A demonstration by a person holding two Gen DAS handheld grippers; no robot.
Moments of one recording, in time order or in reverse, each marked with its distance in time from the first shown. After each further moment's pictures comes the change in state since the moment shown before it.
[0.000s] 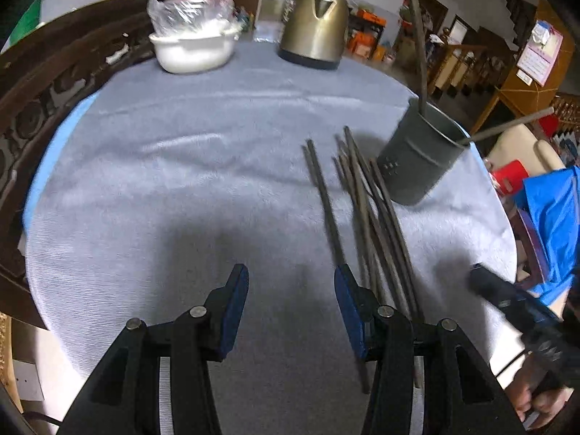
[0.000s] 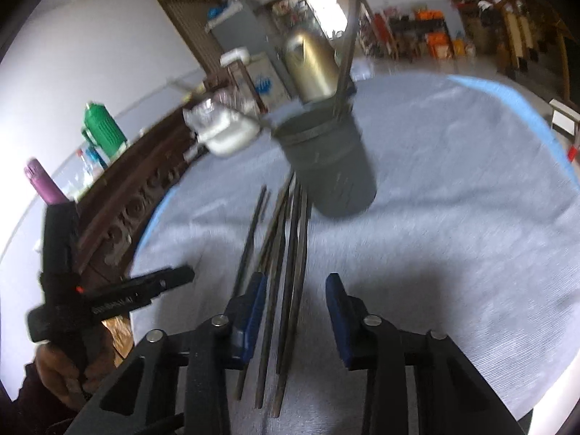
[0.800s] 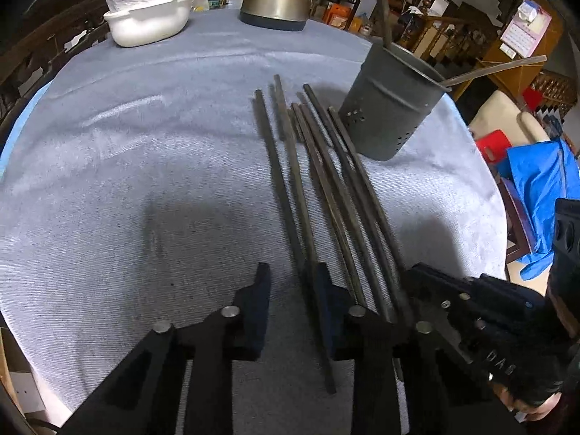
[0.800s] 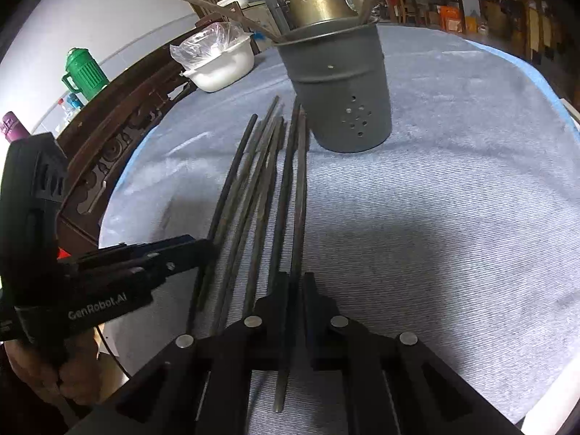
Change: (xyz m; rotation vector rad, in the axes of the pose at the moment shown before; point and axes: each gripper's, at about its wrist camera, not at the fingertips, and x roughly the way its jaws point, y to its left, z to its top) left arm 0.031 -0.024 -0.017 0.054 0.110 -0.062; right arm 0.037 0.003 -0.011 -0.045 0.184 -0.069
